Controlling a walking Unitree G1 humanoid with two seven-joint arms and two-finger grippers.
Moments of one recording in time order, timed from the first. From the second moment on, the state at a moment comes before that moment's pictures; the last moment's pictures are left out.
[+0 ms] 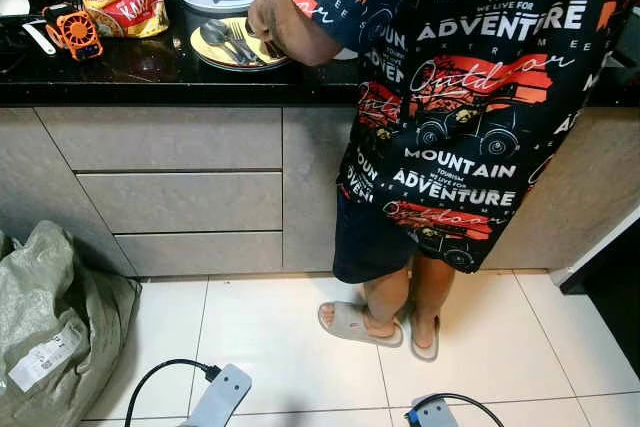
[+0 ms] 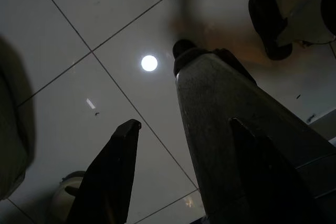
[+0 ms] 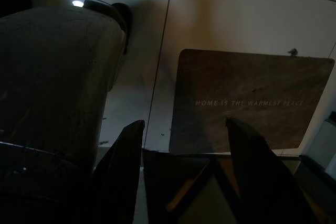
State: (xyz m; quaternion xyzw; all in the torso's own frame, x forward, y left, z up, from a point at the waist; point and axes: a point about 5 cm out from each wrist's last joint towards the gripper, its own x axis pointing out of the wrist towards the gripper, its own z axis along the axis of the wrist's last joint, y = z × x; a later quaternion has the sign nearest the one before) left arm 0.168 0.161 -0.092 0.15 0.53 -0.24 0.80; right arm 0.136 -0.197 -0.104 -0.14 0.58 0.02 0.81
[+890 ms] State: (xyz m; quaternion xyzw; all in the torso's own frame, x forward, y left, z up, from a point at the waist) left arm 0.167 0.161 -0.093 0.15 0.53 -0.24 0.80; right arm 0.136 -0.198 -0.104 -0.14 0.58 0.02 0.80
